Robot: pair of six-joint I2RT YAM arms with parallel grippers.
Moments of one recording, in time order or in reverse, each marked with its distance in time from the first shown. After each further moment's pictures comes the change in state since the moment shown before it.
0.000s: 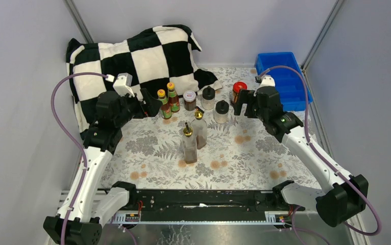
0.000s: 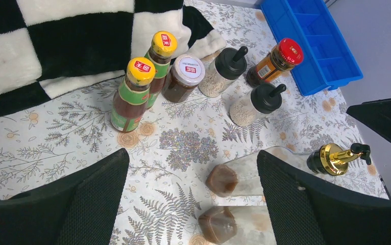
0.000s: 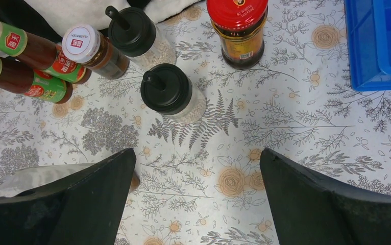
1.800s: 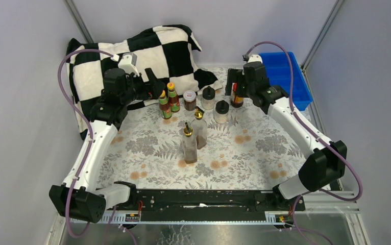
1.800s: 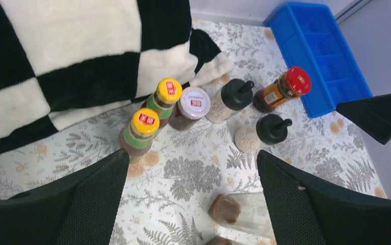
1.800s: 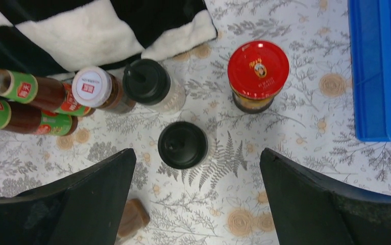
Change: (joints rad) left arm 0.000 0.256 0.222 0.004 -0.038 0.006; right arm 0.000 0.326 0.356 -0.075 0.010 -0.035
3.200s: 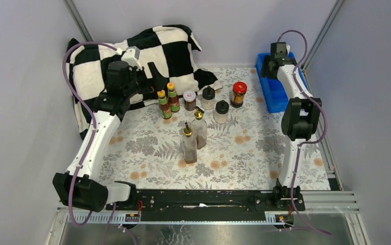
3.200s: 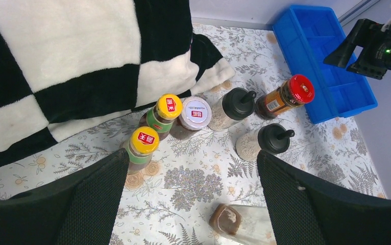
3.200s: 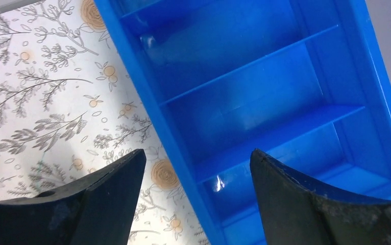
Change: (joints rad) left arm 0.002 0.111 0.106 -0.003 -0.003 0.004; right arm -0.418 0.709 0.657 -0.195 0.118 -0.136
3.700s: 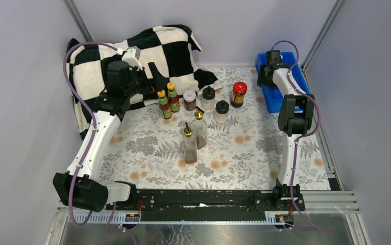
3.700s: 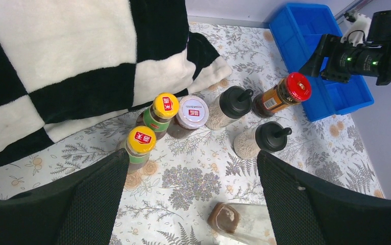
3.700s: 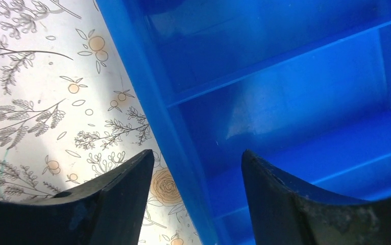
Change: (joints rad) left arm 0.000 0.000 0.000 0.000 0.016 0.000; right arm -0.003 0.137 0.023 0.009 -0.063 -0.038
